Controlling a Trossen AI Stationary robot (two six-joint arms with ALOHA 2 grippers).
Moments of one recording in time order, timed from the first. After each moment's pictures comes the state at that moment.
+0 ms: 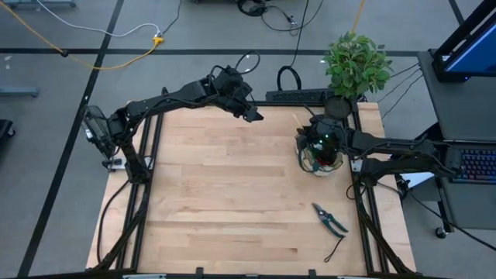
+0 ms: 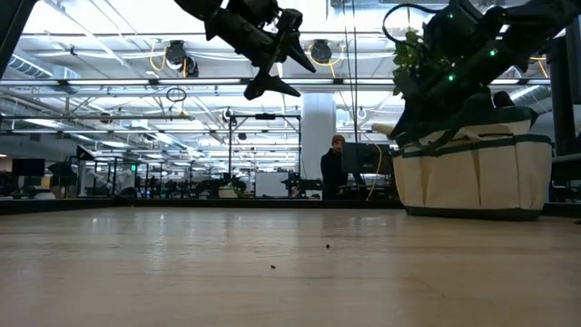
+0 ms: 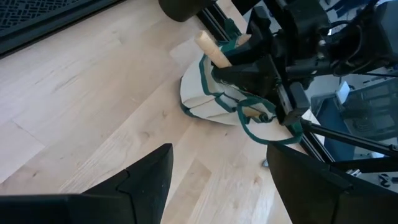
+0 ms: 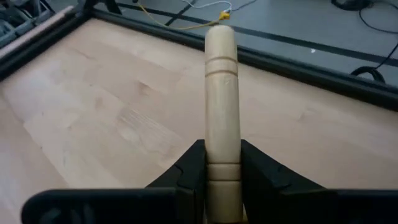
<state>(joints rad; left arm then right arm) 0.48 1.76 1.61 -0.52 0.42 -0.53 -0.38 1.01 0.50 -0.06 0.29 0.51</state>
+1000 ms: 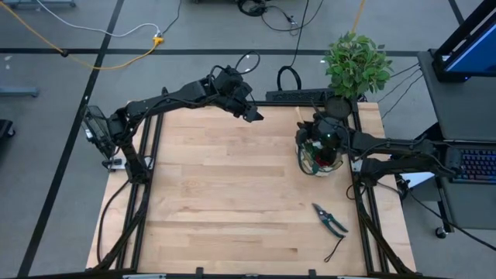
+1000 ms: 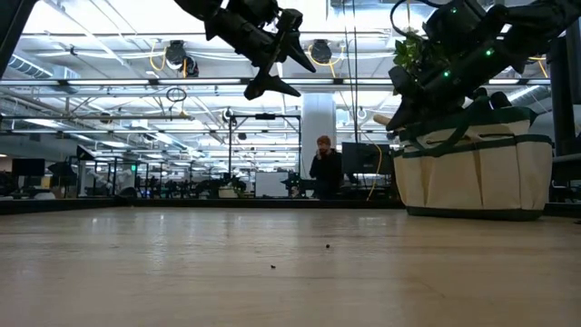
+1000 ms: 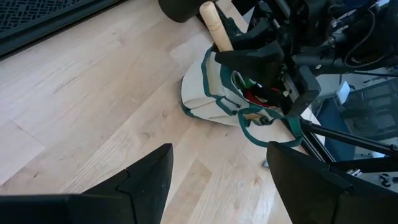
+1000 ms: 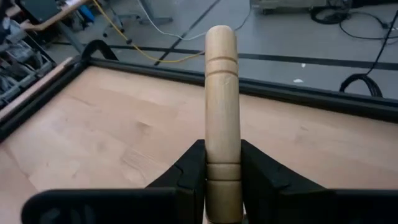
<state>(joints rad) 0.48 1.76 1.61 -0.52 0.42 -0.53 -0.38 1.01 0.49 0.05 0.39 0.60</state>
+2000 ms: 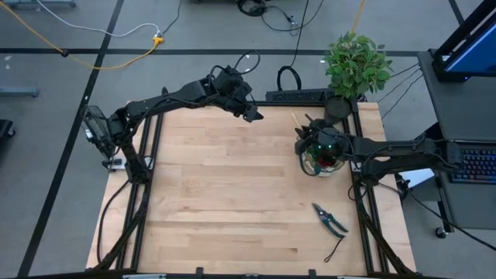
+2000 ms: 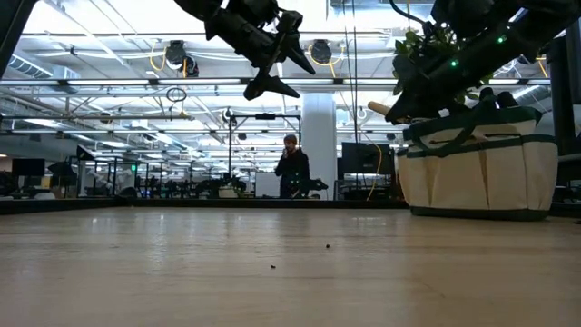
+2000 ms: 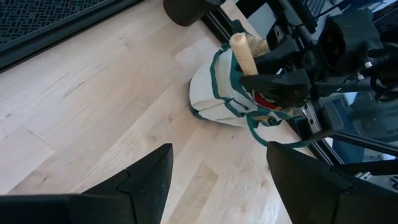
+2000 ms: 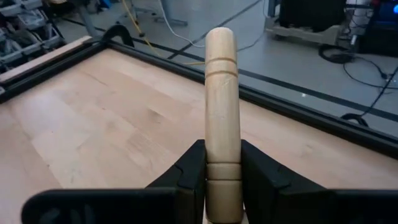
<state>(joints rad) 0.48 1.76 1.61 -0.52 0.39 -0.51 -0.21 0.99 0.49 0.04 0.53 0.45</state>
